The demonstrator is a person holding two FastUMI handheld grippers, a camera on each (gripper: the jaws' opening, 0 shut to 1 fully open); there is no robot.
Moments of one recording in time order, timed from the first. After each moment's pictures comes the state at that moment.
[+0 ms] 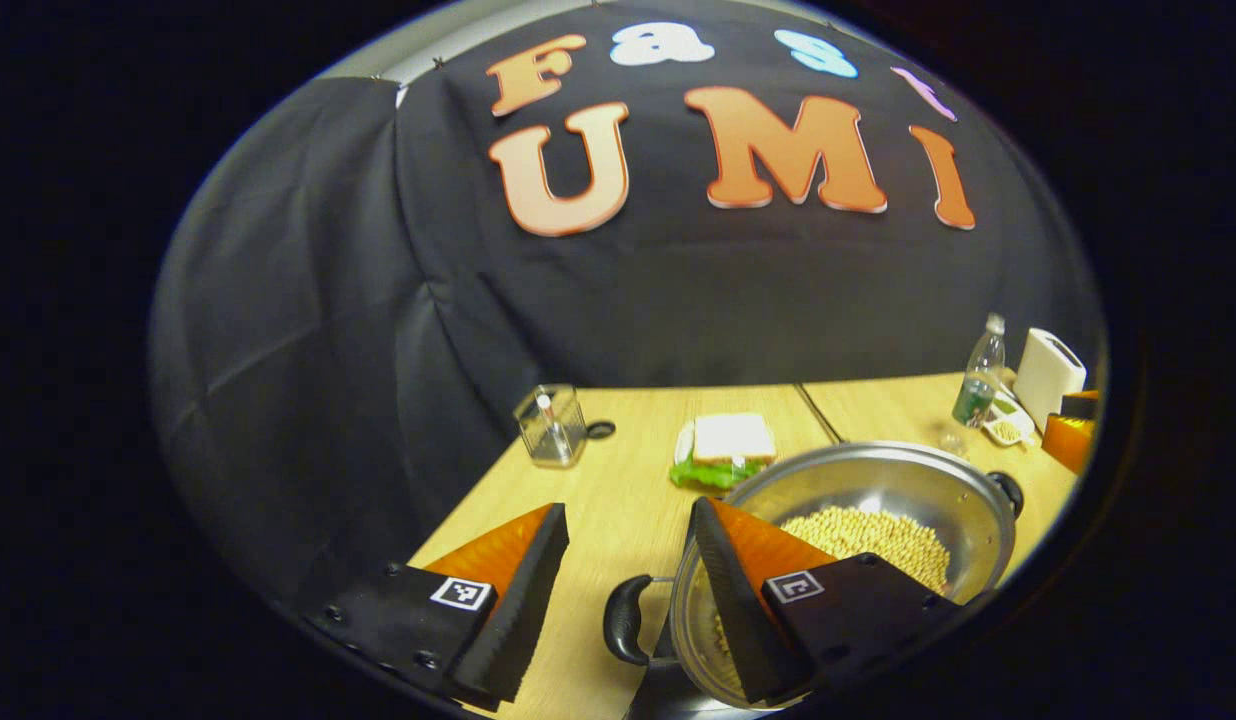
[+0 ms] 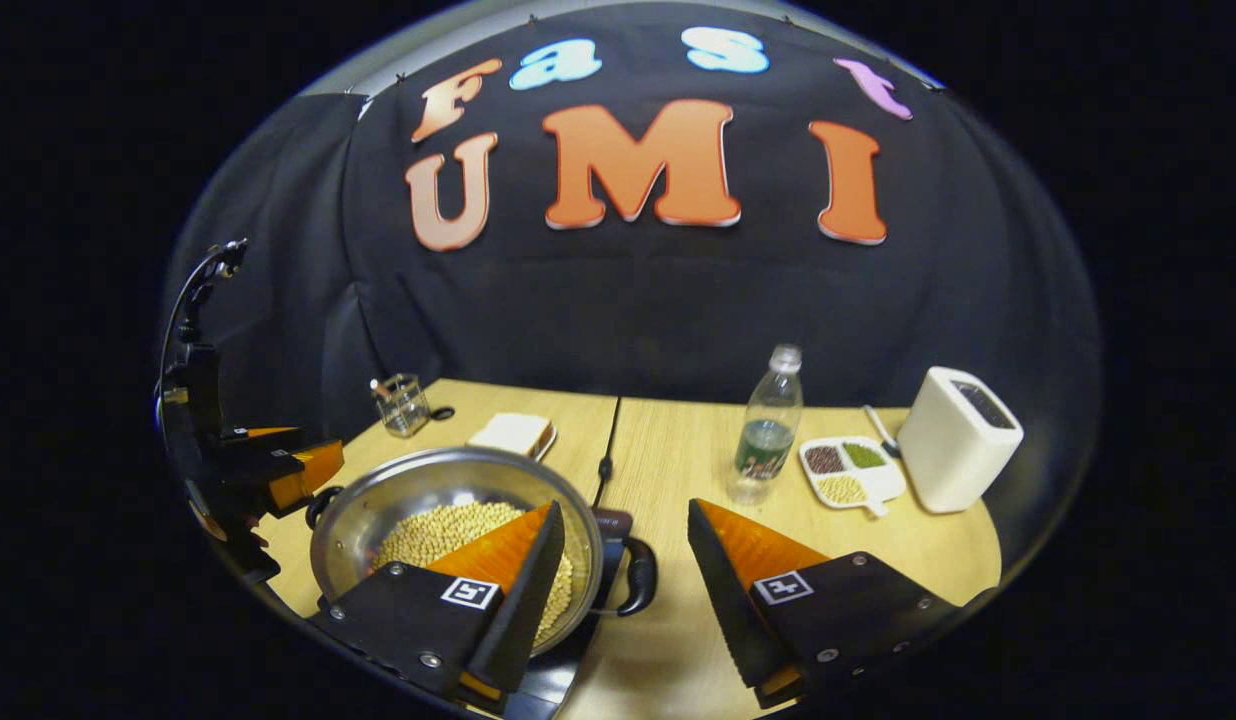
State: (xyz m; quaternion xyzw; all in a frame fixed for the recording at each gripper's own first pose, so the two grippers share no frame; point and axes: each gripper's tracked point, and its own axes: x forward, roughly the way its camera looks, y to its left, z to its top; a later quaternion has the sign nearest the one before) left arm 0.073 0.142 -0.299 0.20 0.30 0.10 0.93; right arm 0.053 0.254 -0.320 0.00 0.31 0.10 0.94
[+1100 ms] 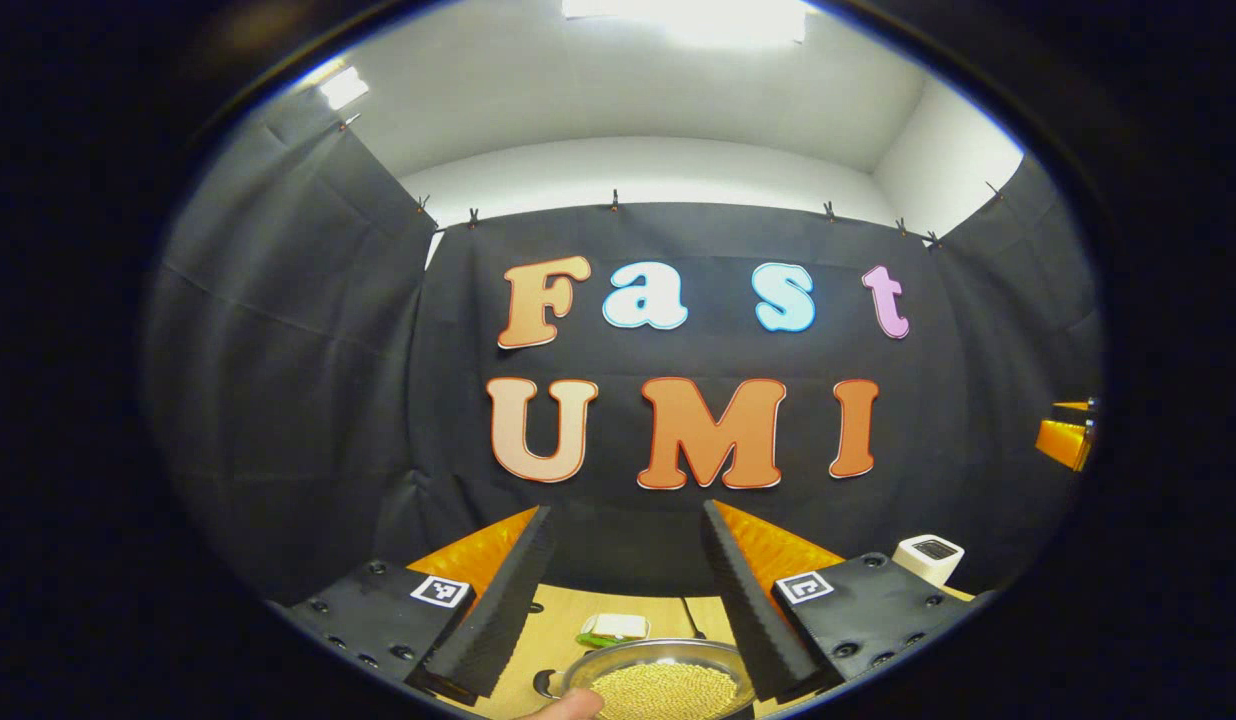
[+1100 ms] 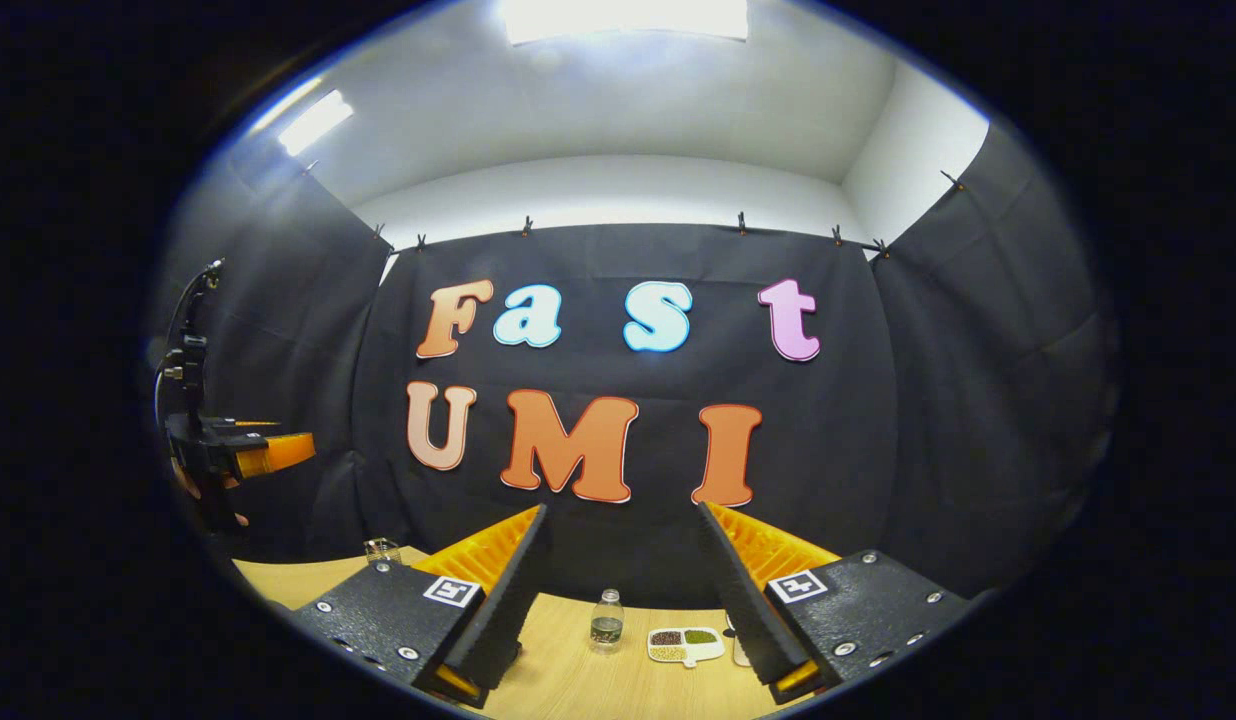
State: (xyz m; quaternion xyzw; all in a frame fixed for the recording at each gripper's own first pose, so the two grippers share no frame) left arm 0.033 -0.022 0.002 0.12 0.04 0.02 0.99; right arm 0.007 0.088 -0.008 -0.02 0.02 0.08 1.00
